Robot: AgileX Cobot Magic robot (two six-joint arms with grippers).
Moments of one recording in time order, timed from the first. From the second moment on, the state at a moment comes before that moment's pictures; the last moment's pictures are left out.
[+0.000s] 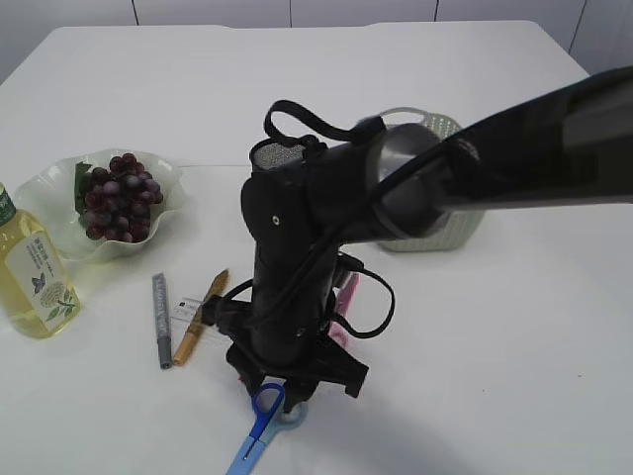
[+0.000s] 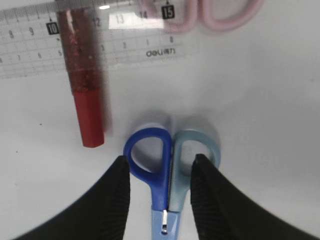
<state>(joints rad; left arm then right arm) -0.01 0.82 -0.76 -0.15 1.24 0.01 0.78 2.13 -1.48 0.15 0.88 1.15</state>
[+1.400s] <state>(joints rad) -0.01 0.82 -0.76 -0.15 1.24 0.01 0.78 2.17 -1.48 0.17 0.89 1.13</state>
